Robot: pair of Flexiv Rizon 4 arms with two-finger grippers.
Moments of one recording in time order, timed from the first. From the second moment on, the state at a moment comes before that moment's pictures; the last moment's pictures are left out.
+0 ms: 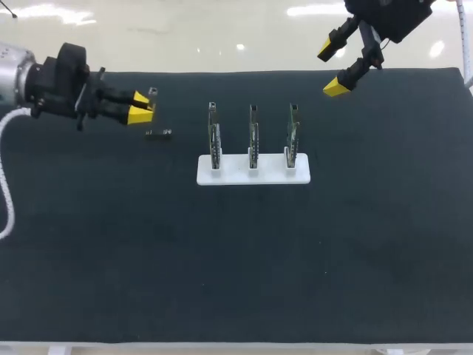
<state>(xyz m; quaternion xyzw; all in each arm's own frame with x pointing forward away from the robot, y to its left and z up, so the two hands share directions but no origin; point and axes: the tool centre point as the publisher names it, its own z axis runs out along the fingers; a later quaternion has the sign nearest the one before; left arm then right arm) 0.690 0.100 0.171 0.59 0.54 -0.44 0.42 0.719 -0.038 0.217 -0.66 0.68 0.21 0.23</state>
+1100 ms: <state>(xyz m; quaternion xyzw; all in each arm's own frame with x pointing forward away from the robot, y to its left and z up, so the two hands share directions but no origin) 0.693 0.021 0.182 0.55 0.49 -0.48 0.47 0.719 -0.038 0.217 -0.66 0.68 0.21 0.23</state>
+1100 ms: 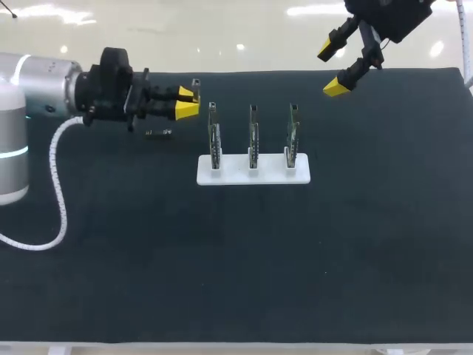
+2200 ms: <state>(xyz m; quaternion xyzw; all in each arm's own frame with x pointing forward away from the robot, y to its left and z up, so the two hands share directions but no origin) 0.694 0.018 0.181 0.55 0.49 -0.48 0.47 0.718 -0.007 0.236 -0.65 0.68 0.24 0.24</state>
